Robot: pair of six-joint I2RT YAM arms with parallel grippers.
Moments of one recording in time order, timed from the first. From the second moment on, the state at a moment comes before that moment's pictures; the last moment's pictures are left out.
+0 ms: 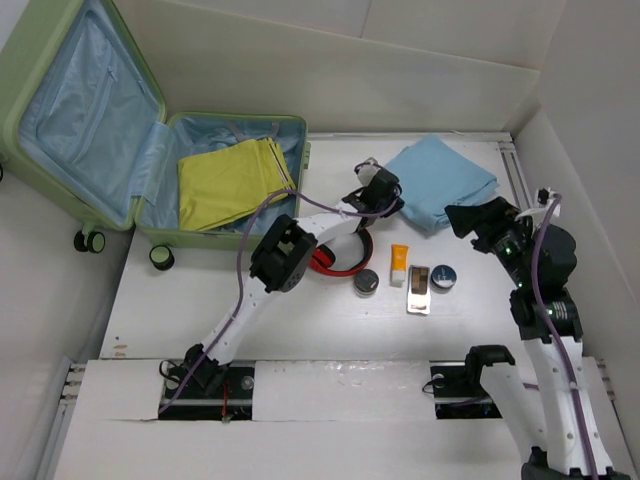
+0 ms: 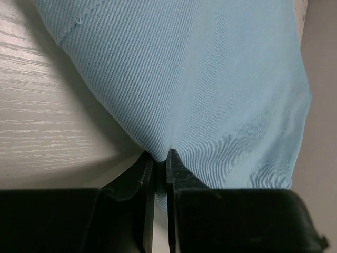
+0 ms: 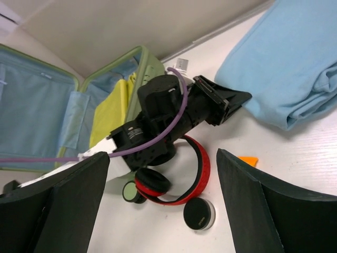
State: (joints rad) left arm -0.78 2.57 2.08 -0.08 -0.18 -1.14; right arm 0.03 0.60 0.79 -0.29 -0.23 0.69
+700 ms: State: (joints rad) left arm -0.61 2.48 2.29 -0.20 0.04 -0.78; right arm 0.03 0.51 0.80 -0.35 -0.24 0.66
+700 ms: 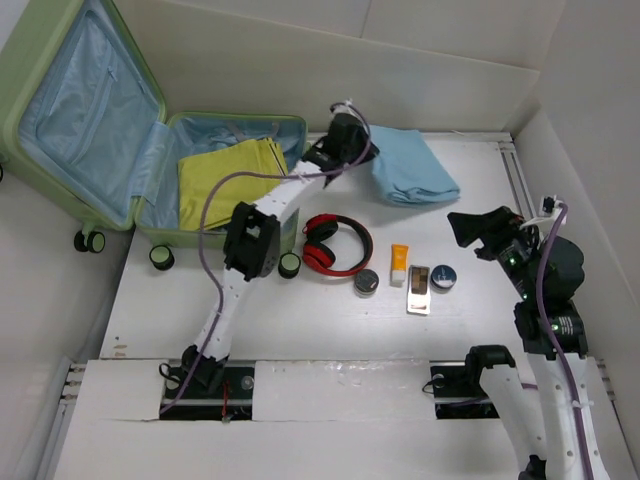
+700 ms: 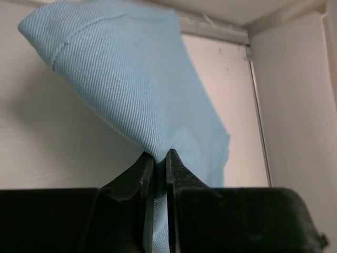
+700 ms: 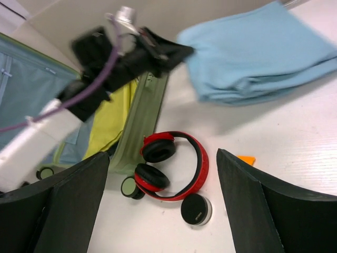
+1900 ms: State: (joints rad) left arm 0.26 1.49 1.14 -0.13 0.01 -0.75; right arm 0.05 0.66 0.60 -0.31 -0.28 0.61
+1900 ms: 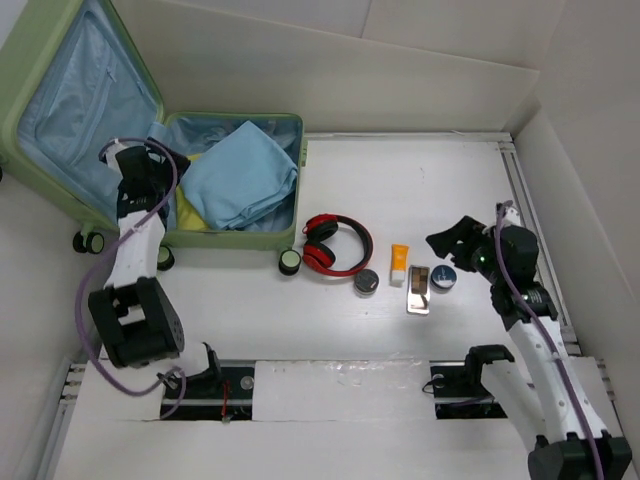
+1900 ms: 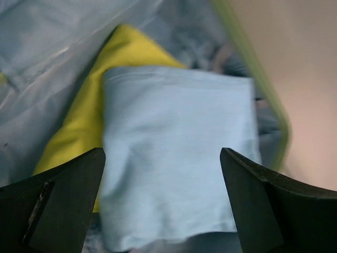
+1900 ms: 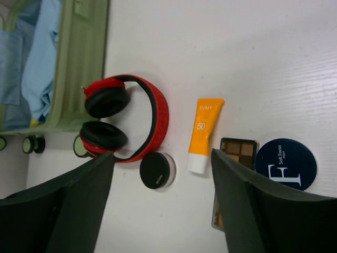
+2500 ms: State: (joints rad) left arm -0.56 0.95 0.68 0.04 -0.15 -0.76; right arm 0.57 1.42 0.88 -0.19 0.10 0.59
